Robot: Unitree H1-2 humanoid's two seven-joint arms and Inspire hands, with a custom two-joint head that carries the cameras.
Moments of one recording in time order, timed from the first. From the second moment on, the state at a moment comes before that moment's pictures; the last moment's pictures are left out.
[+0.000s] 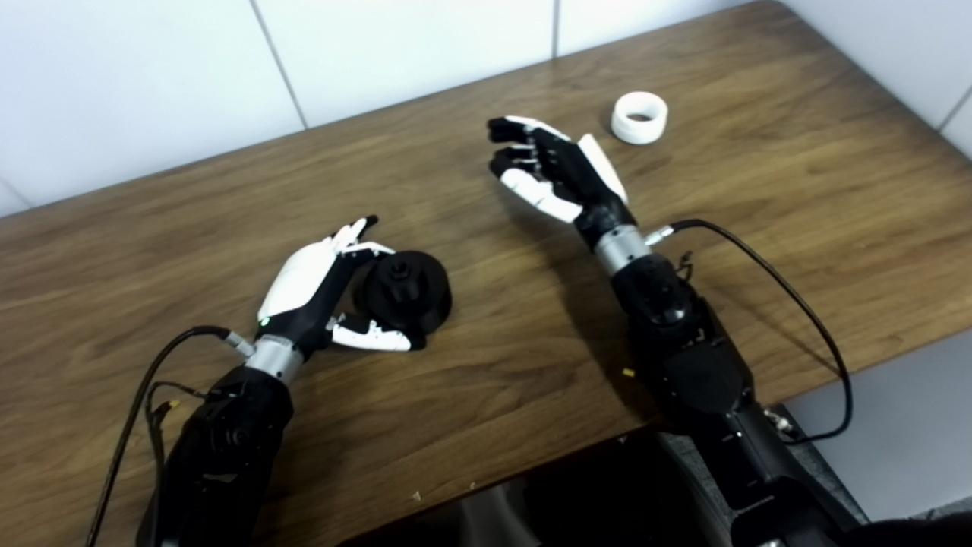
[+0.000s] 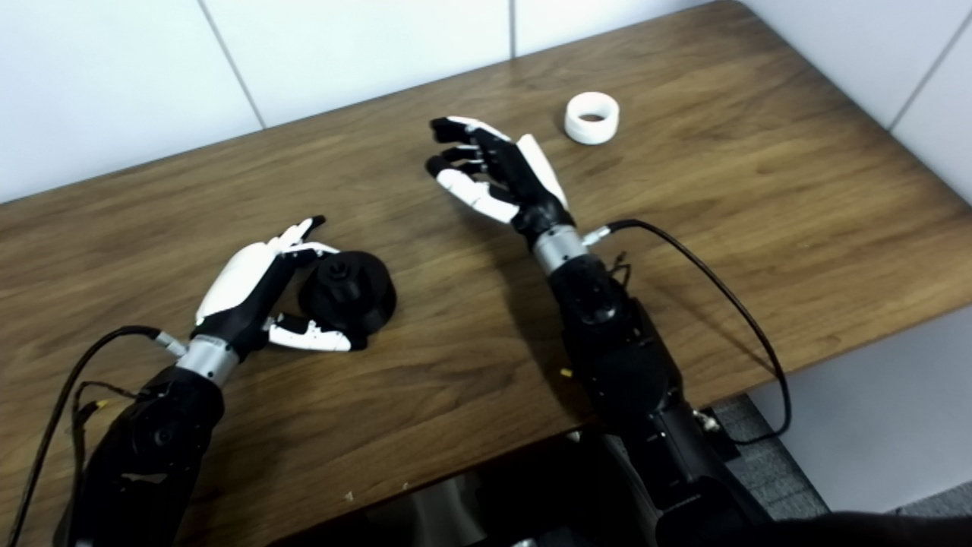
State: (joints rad) left arm -0.33 0.26 -0.44 0.08 0.58 0.02 -0.21; right arm -0.21 -0.12 0.01 0.00 -0.21 -0.01 -0.03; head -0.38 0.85
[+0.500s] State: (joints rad) left arm -0.33 0.27 -0.43 0.07 0.58 0.02 -0.22; right arm -0.25 -0.27 0.08 -0.01 -0.60 0.04 -0.06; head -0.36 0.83
